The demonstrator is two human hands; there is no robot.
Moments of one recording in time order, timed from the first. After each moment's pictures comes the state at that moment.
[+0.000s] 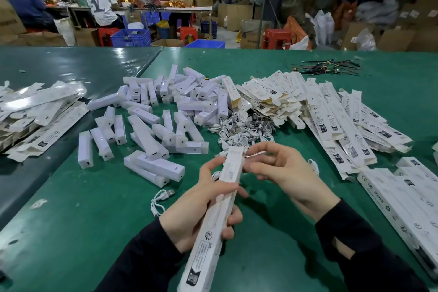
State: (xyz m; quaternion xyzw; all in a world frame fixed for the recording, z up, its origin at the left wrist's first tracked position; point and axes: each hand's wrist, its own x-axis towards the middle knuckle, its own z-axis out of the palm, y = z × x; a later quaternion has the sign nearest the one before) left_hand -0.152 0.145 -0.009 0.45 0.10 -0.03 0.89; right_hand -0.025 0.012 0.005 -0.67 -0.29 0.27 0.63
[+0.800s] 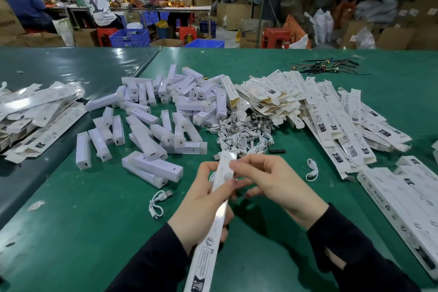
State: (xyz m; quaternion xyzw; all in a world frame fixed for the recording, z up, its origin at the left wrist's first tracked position) left_hand -0.149 0.136 -0.018 0.59 0.14 0.07 0.79; right_hand -0.042 0.024 0.002 -0.68 -0.26 0.31 0.61
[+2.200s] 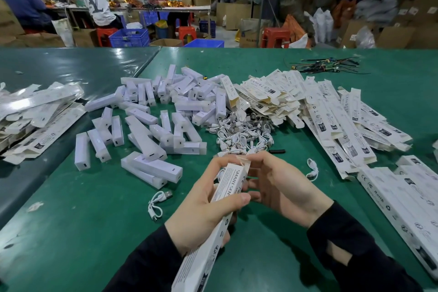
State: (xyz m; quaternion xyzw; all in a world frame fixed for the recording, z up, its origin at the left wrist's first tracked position) left_hand -0.157 0.135 -0.004 0.66 0.00 0.06 0.75; right_hand -0.035 0.024 0.003 -0.55 -0.17 0.47 0.67
